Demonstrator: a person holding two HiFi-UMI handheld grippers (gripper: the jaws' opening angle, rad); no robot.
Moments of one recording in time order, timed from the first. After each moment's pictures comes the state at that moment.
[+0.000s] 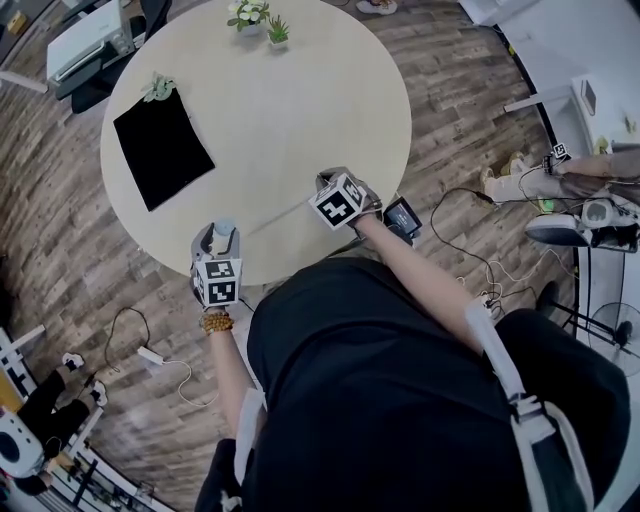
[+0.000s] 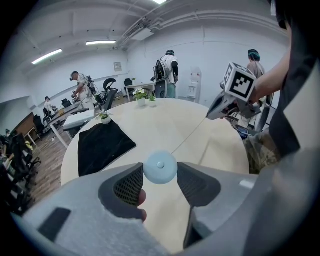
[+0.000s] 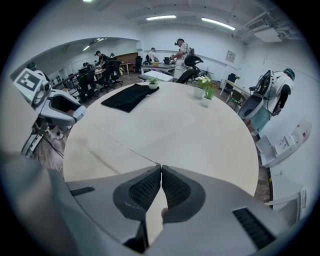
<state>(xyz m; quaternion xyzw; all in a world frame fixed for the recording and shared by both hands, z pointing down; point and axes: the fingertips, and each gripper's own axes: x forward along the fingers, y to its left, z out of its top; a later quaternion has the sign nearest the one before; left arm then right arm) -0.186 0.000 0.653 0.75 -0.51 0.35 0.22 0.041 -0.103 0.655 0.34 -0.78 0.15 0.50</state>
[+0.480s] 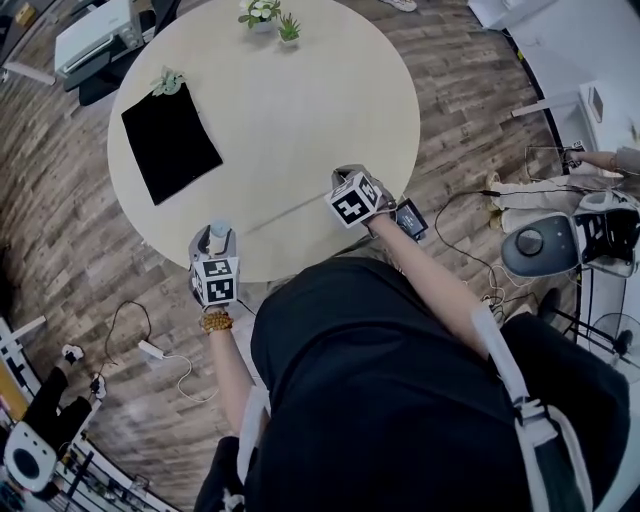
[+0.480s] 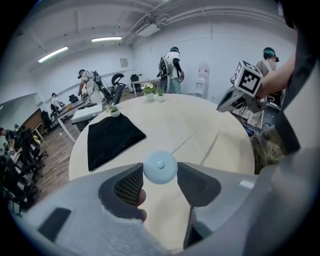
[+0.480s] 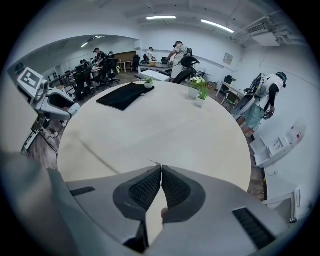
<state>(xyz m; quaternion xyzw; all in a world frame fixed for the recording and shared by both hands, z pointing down) -0.213 0.009 0.655 0.73 -0.53 0.37 0.23 0.065 -0.108 0.650 0.36 -0.77 0.14 0.51</state>
